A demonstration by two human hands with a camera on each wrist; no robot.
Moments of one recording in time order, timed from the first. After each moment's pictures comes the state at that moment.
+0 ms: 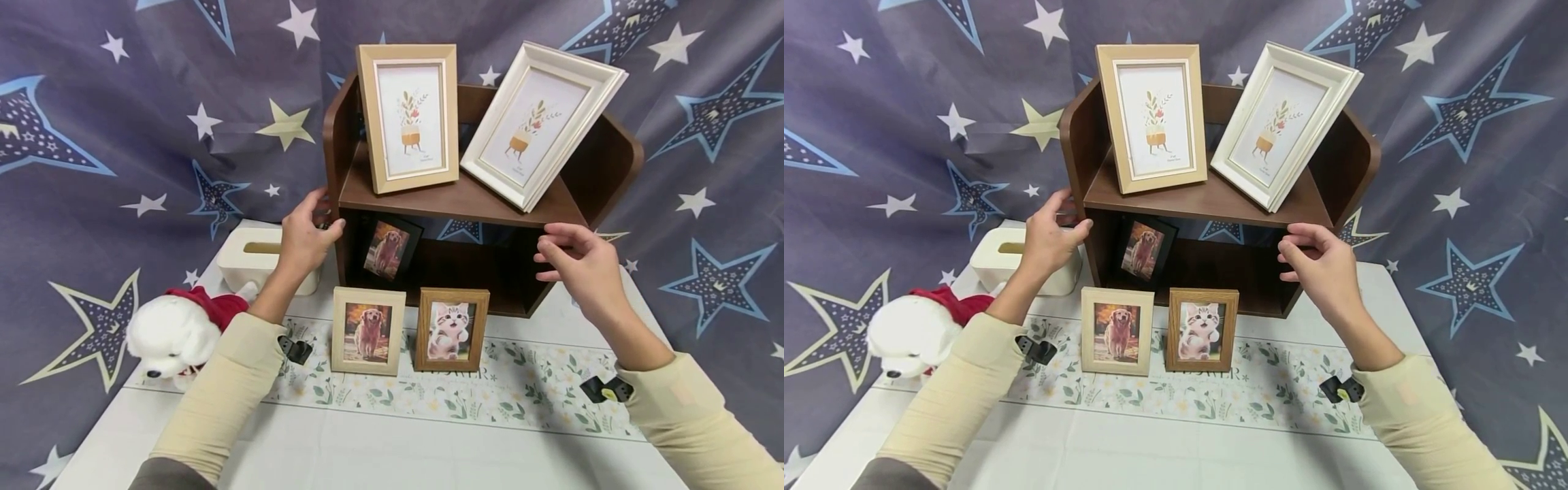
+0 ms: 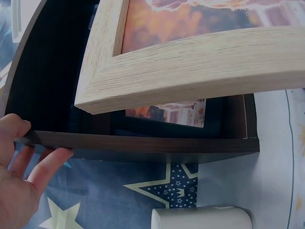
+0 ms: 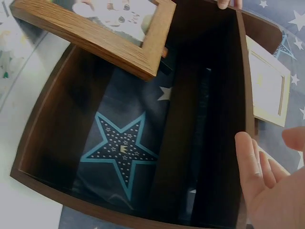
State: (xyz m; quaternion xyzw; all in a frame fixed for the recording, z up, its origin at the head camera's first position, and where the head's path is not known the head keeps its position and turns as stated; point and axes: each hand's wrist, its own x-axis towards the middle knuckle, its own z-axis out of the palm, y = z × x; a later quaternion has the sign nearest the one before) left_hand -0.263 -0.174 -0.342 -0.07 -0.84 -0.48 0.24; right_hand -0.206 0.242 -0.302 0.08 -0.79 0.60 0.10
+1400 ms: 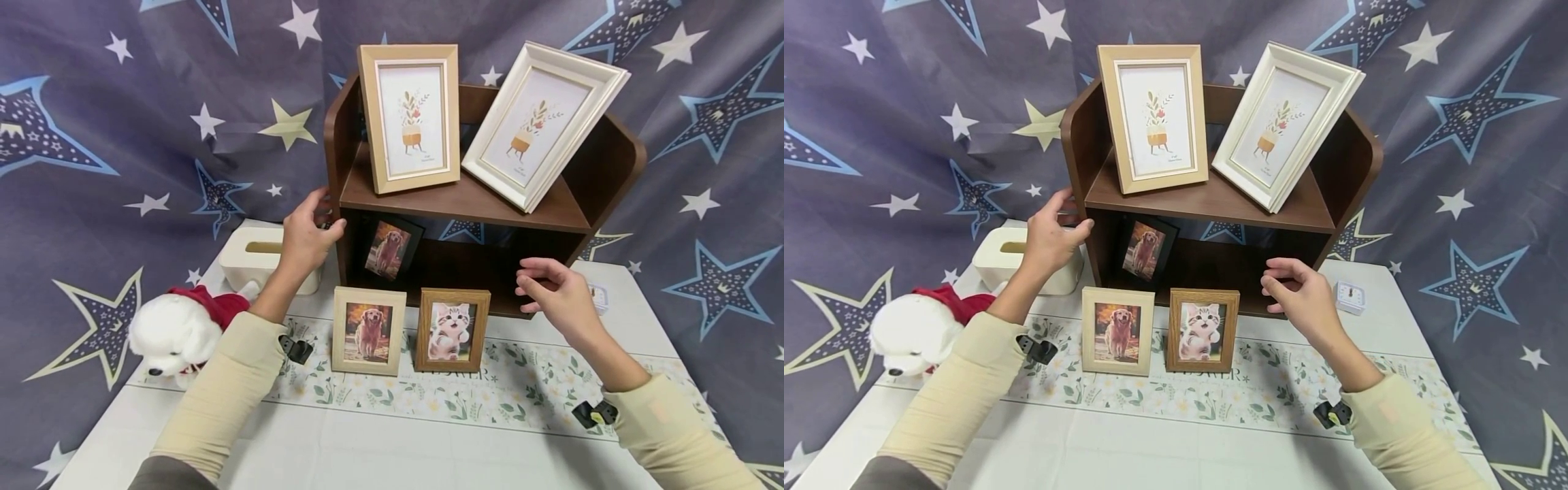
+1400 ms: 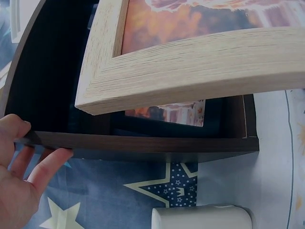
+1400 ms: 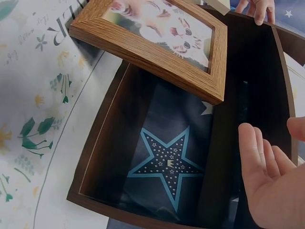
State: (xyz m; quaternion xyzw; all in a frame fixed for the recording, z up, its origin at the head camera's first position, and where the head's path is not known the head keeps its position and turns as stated) left_hand -0.263 -0.174 -0.340 -0.06 -0.84 -0.48 0.24; right_hand -0.199 0.238 -0.351 0.10 -0.83 0.54 0.04
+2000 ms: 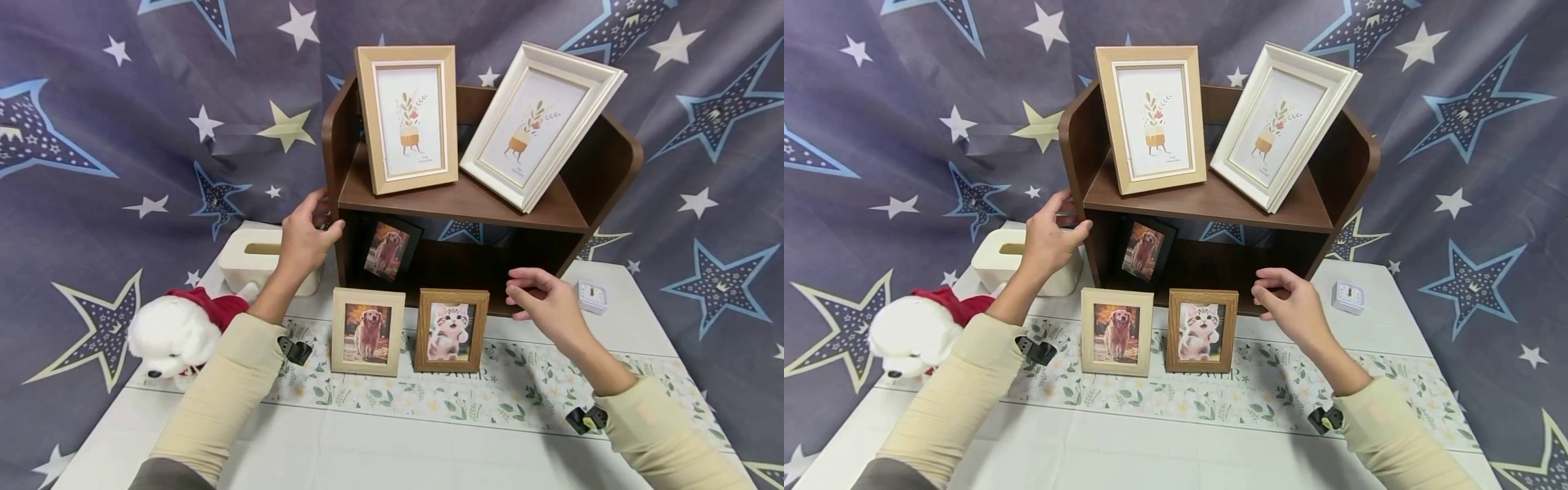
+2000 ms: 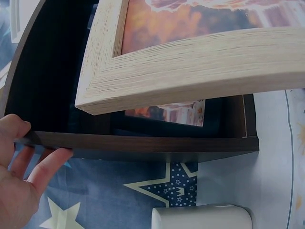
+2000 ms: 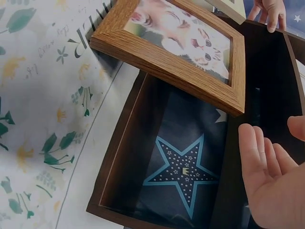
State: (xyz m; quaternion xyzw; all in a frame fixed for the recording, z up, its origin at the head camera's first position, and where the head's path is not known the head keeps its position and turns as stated) left_hand -0.262 -0.174 -0.340 -0.06 -0.84 -0.48 0.24; right_hand -0.196 0.234 -0.367 0.08 -0.85 0.52 0.02
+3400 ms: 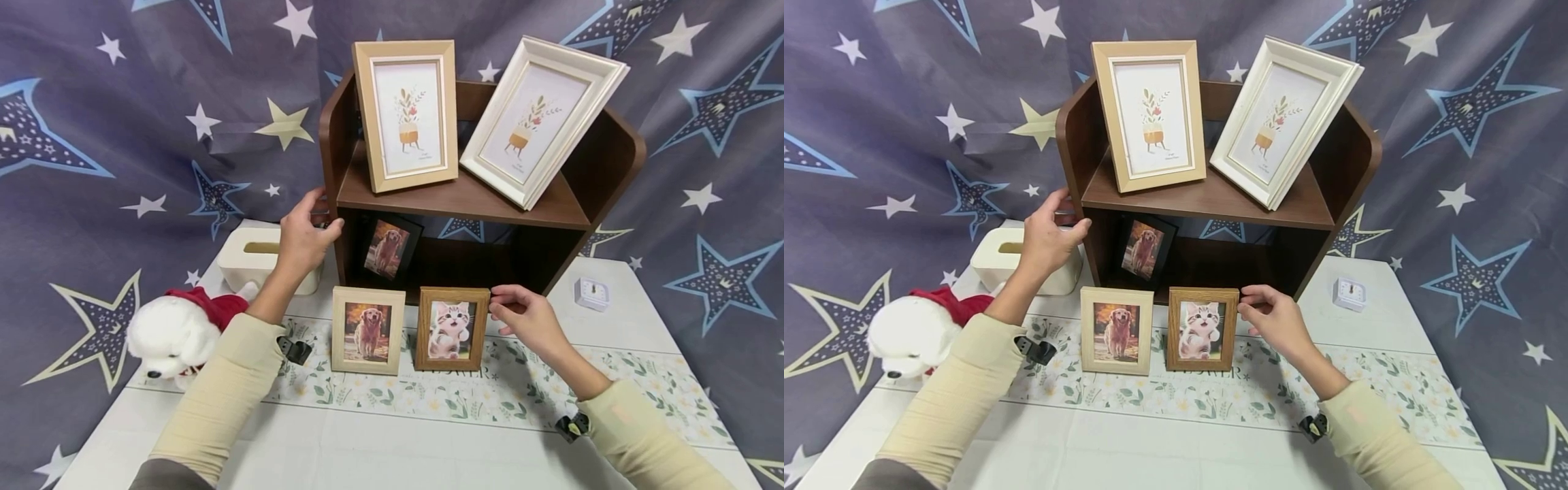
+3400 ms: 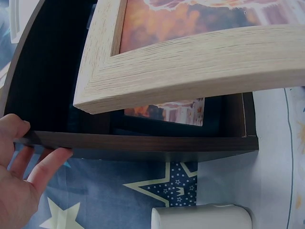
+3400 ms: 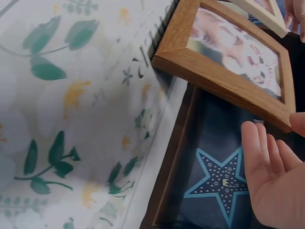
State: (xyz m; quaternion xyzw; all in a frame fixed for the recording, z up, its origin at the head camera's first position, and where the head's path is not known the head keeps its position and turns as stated) left_hand -0.263 -0.174 -0.341 -0.07 -0.84 -0.49 0.24; right_hand -0.201 0.225 -0.414 0.08 -0.86 0.50 -0.02
